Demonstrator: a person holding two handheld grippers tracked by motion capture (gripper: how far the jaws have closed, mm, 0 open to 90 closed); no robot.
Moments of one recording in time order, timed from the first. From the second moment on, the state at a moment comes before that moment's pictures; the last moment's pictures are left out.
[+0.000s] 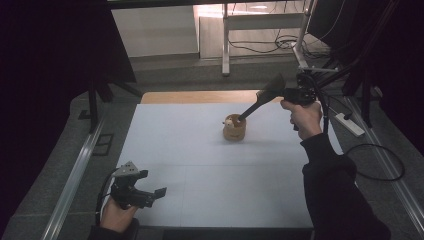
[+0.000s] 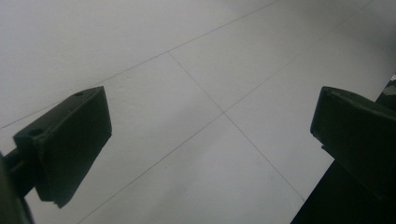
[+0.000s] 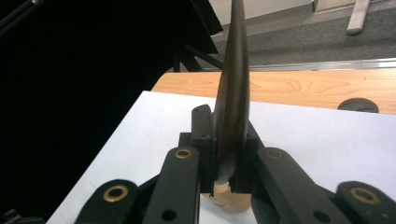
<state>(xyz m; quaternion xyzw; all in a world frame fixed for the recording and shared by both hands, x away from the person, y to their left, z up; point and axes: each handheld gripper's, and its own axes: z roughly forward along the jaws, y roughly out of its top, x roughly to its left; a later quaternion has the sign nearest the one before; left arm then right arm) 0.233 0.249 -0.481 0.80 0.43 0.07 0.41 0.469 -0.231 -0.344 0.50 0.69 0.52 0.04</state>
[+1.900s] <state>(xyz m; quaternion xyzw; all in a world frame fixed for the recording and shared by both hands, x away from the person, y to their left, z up) 0.234 0.249 -0.482 0.80 0.43 0.07 0.41 0.497 -0.197 -0.405 0.52 0.70 0.49 0.01</state>
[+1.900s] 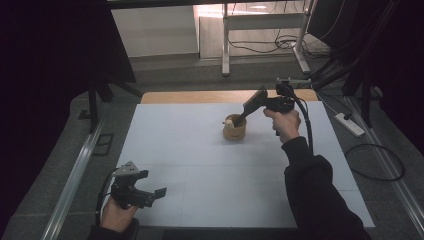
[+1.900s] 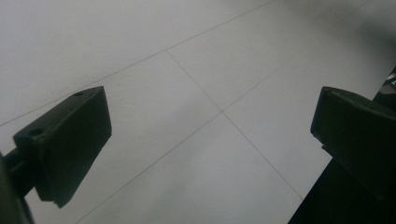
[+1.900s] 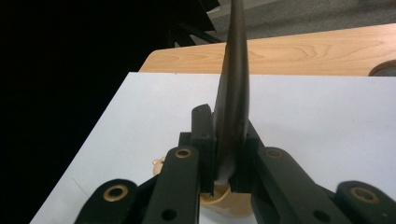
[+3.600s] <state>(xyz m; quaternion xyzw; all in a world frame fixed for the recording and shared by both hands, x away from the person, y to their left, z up) 0.235 0.249 -0.482 0.80 0.43 0.06 0.41 0.501 -0.212 -0.434 0.54 0.68 0.49 0.00</state>
